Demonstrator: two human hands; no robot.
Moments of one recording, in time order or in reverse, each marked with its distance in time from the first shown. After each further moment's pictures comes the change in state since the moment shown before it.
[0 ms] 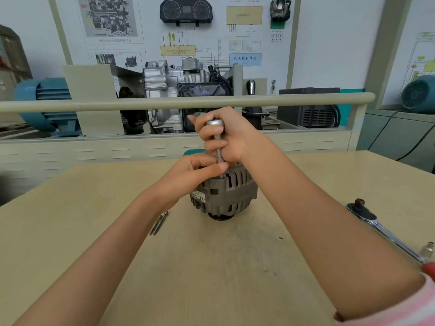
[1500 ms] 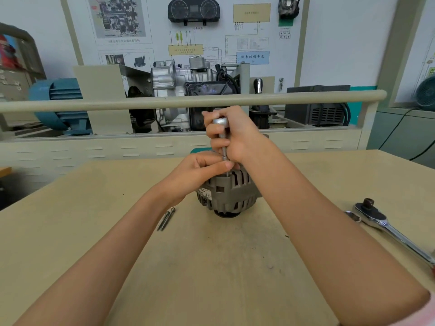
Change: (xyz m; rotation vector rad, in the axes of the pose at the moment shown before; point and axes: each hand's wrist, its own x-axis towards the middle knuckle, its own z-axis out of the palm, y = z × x) left_hand 0.000 0.001 -0.002 0.006 -0.003 0.044; right_hand -0.004 0.007 0.007 0.017 0.135 -0.113
